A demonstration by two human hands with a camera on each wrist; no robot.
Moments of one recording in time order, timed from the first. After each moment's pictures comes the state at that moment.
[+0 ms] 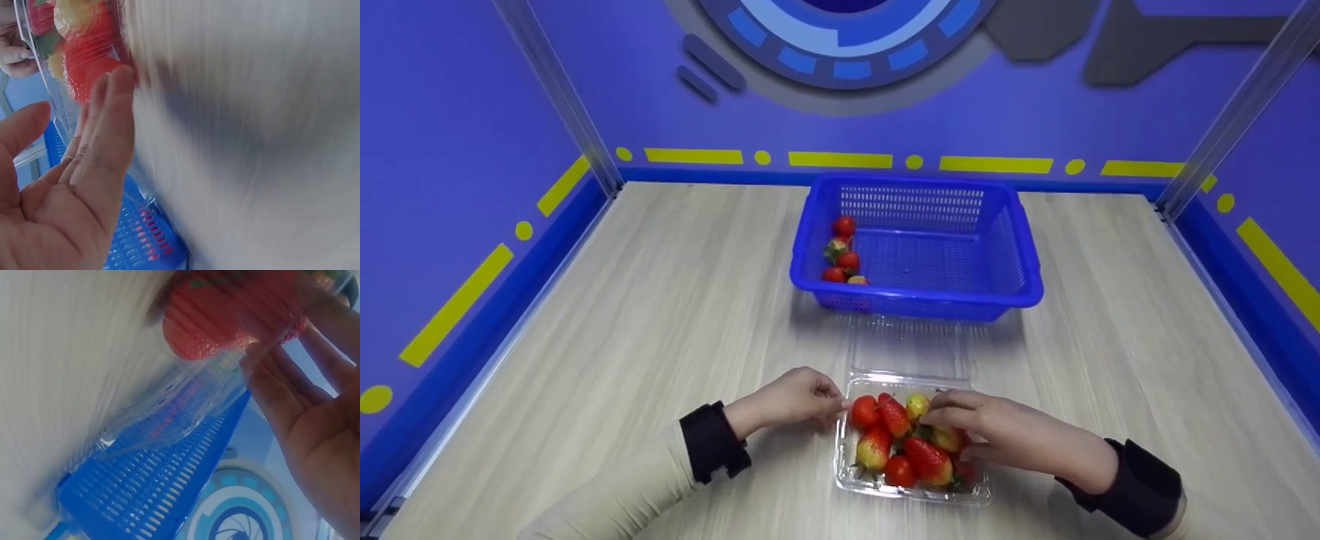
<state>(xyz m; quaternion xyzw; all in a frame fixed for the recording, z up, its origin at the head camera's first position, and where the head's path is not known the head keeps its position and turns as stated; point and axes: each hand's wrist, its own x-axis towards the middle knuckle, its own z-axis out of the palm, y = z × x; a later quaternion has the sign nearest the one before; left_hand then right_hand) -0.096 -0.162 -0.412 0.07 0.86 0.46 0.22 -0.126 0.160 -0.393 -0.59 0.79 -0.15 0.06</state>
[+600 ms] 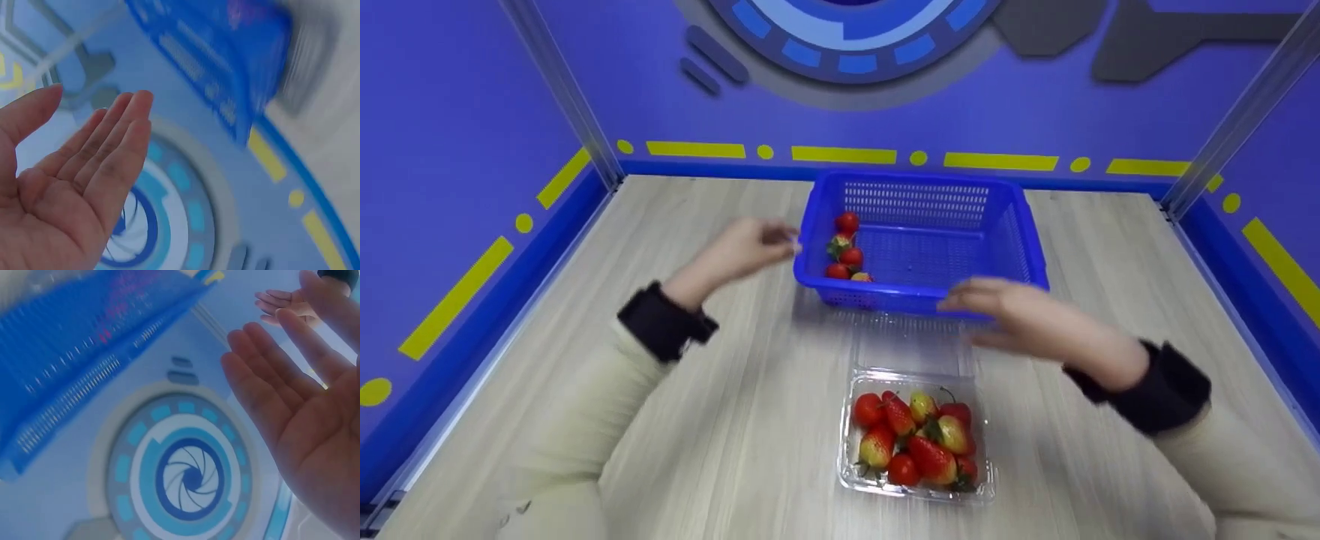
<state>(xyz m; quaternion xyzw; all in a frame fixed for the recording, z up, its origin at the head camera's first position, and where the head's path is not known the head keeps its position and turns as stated) -0.174 -0.227 -0.280 0.08 0.93 0.36 0.06 -0.190 0.141 -0.297 -0.57 0.81 -0.14 -0.03</state>
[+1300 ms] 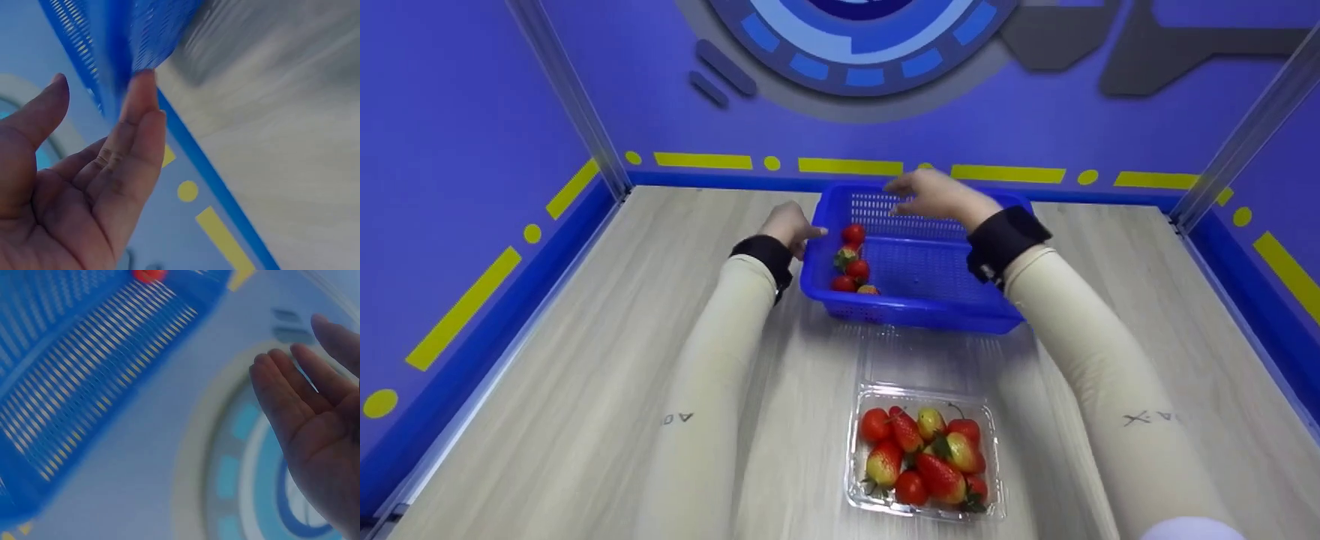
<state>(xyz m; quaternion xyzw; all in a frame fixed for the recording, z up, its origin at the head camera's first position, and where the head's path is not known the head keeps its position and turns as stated) -0.298 -0.215 -0.321 -0.14 0.92 0.35 0.09 -0.363 0.020 -0.272 -0.39 0.90 -0.18 0.12</state>
